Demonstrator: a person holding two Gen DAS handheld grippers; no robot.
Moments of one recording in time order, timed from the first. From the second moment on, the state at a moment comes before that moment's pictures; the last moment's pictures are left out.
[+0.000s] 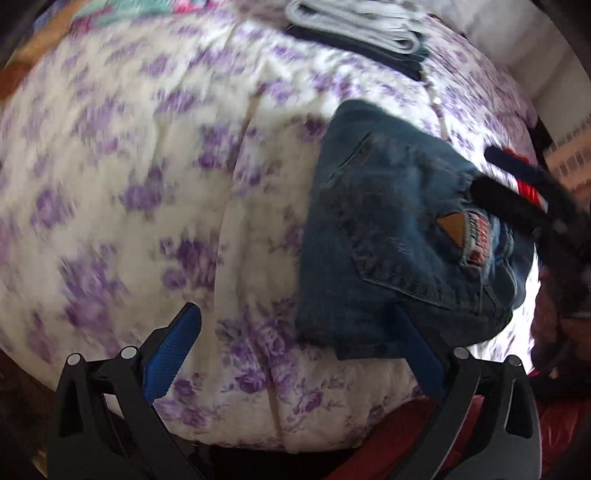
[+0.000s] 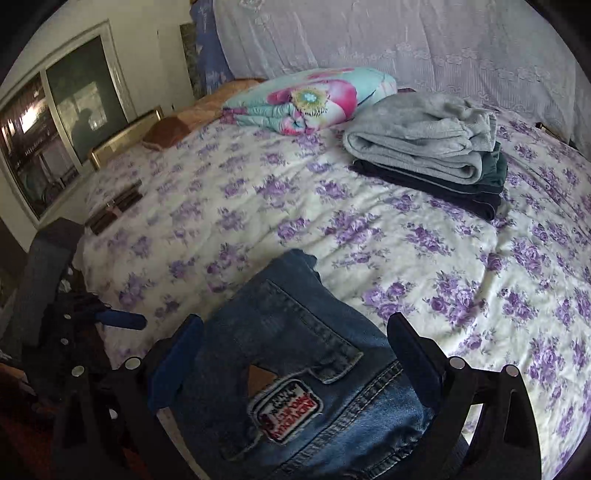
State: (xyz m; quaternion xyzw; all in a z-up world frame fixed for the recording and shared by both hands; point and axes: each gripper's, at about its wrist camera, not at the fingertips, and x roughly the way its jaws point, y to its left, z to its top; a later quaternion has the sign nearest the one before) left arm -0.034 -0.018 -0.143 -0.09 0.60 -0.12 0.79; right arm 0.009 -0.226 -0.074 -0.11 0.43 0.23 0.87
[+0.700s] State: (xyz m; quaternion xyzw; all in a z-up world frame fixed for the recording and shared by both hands) left arm -0.036 -0.010 -0.156 -0.12 0.57 -0.08 0.81; right arm 0.009 -0.304 -0.115 -0.01 0.47 0.22 0.85
